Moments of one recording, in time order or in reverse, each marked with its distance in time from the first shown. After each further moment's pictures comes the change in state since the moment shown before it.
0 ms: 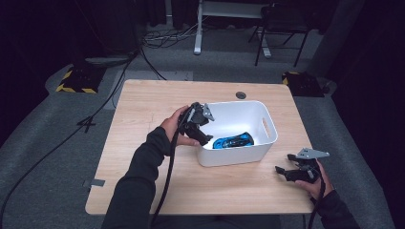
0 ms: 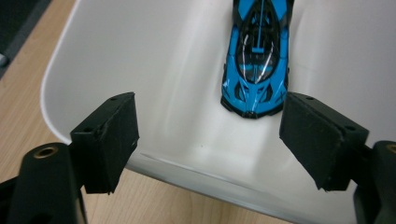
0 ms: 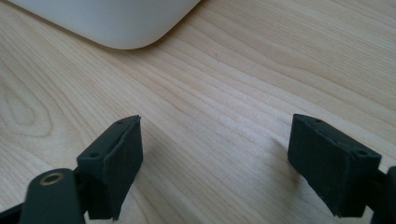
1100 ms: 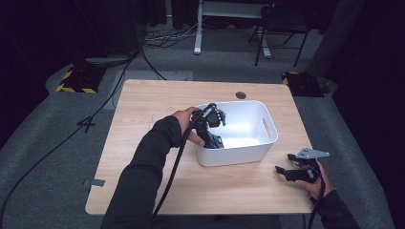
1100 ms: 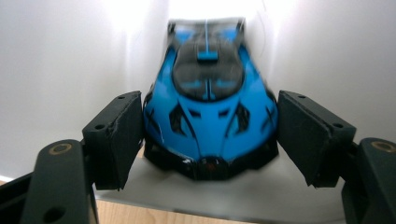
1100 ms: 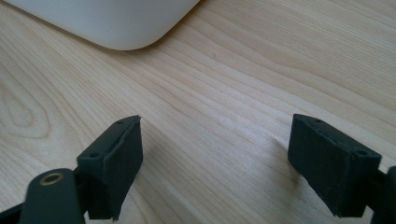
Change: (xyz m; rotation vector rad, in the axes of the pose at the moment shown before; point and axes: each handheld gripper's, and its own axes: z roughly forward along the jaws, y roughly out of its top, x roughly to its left) left arm -0.003 0.040 0.019 0.454 -0.141 0.189; right arm 0.000 0.000 0.000 -0.003 -0.005 0.009
